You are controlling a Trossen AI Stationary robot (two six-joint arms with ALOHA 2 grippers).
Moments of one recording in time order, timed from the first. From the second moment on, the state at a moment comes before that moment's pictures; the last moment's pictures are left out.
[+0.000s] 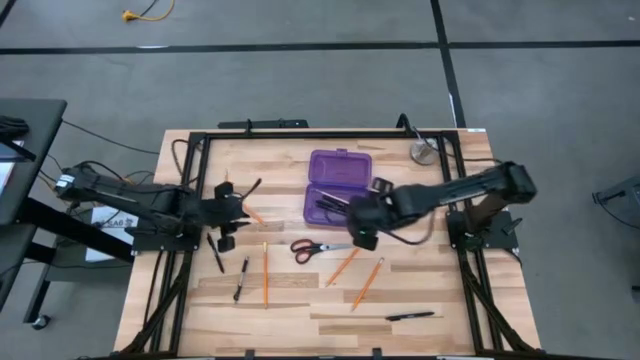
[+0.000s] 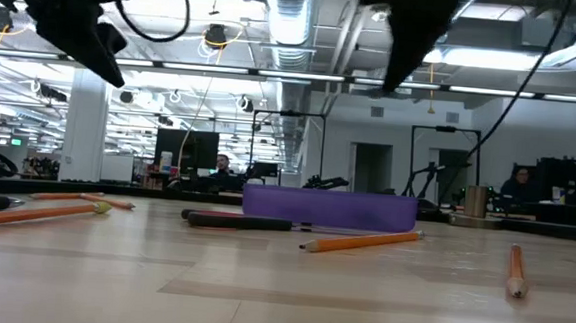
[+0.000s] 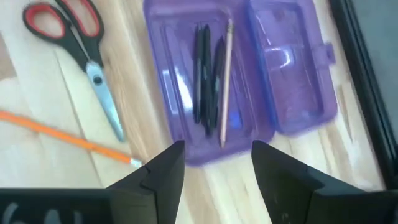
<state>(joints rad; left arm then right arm) -0.21 0.80 0.65 -0.72 -0.27 -0.22 0.22 1.64 1.43 -1.12 0.43 0.39</state>
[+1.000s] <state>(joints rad) 0.19 1.50 0.96 -1.00 -0.07 0.36 0.64 1.38 0.99 -1.05 0.53 0.87</state>
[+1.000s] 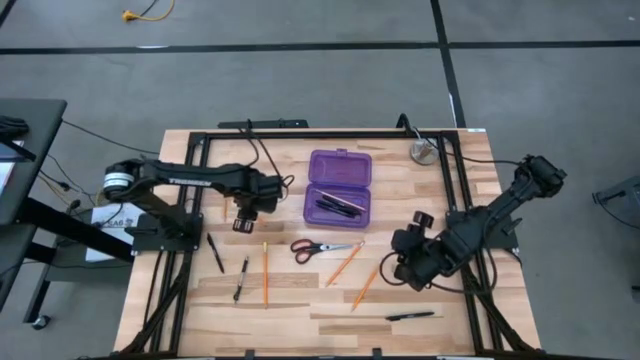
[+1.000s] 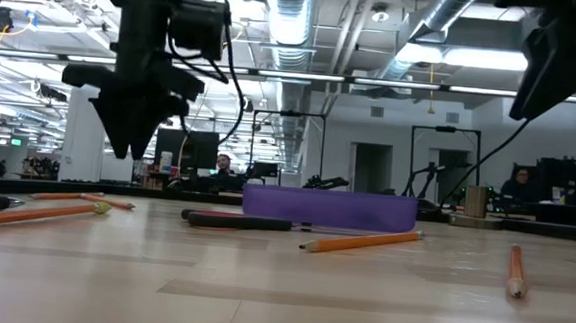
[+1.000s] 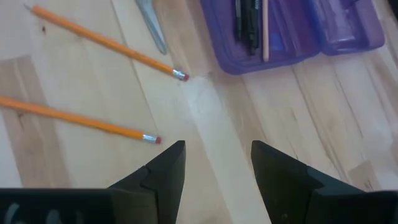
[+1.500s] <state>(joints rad) 0.18 1.70 0.96 -1.00 -0.12 0.42 0.71 1.38 0.99 -1.03 0.55 0.94</state>
